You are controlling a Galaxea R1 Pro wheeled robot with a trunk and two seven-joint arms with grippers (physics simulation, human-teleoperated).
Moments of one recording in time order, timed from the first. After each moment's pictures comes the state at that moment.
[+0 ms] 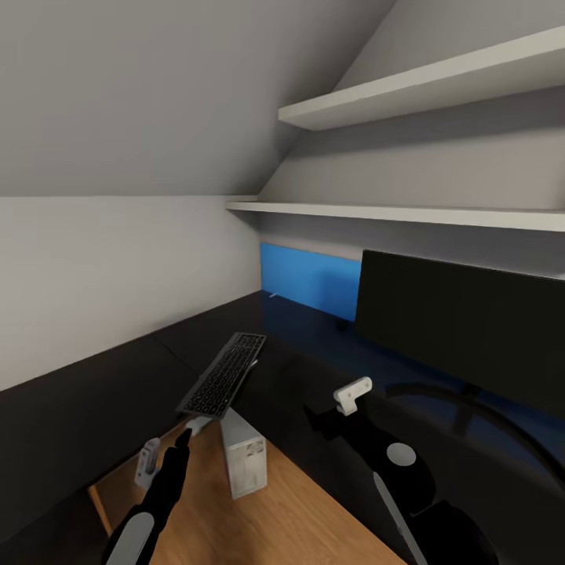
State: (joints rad) left arm -0.14 -0.08 0.08 -1.20 1.25 0.01 0.12; right arm -0.27 -0.06 0.34 -1.61 0.02 0.52 0.11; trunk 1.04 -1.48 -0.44
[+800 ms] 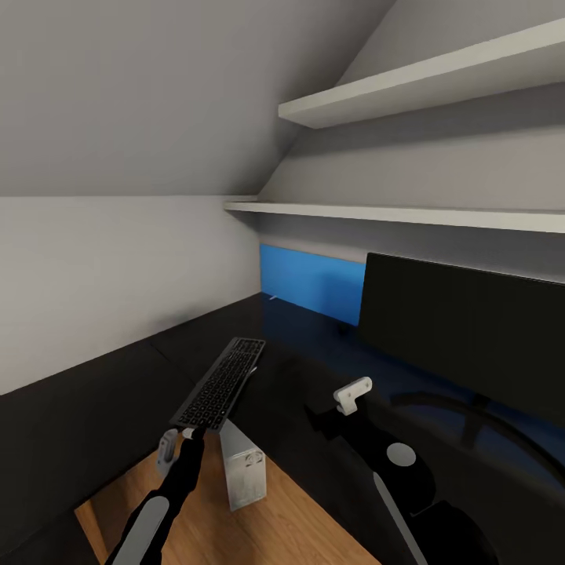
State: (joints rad) left arm -0.25 -0.08 0.06 -1.00 1.27 0.06 0.03; right arm -0.27 -0.06 0.34 -1.61 0.02 0.52 0.11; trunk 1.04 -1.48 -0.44
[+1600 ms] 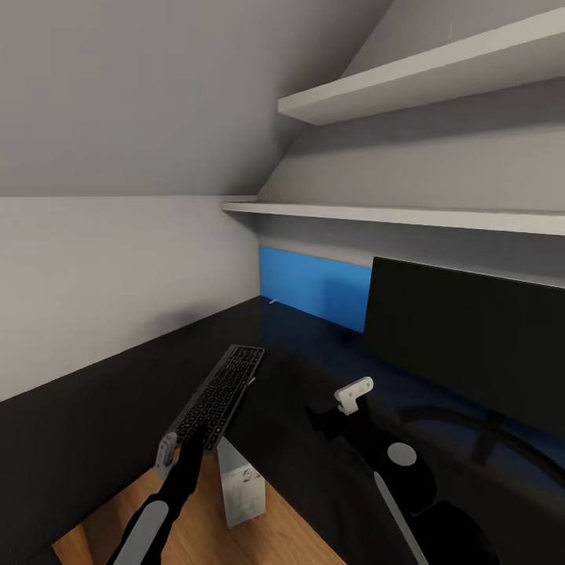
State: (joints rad) left arm -0.26 -0.07 0.06 -0.96 1.26 0.05 -0.01; right arm -0.27 -0.06 0.34 -1.61 0.02 0.52 0.11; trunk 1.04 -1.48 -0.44
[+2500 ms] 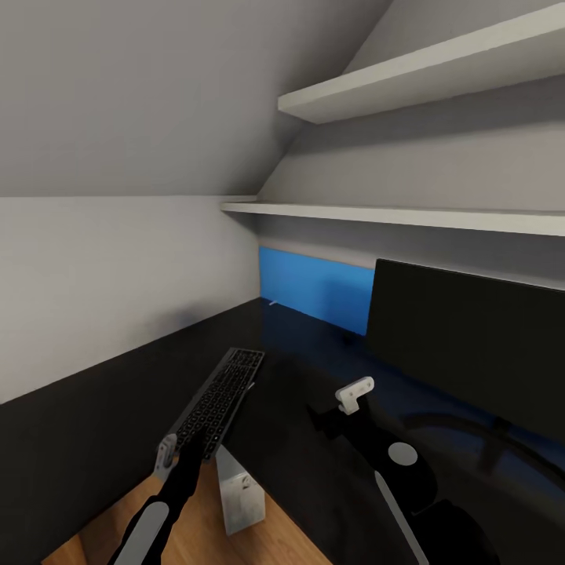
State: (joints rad) left arm -0.26 -0.07 0.06 -0.94 1.26 0.04 -0.01; right arm -0.27 -0.07 0.33 -1.61 0.02 0.52 0.11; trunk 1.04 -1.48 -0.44
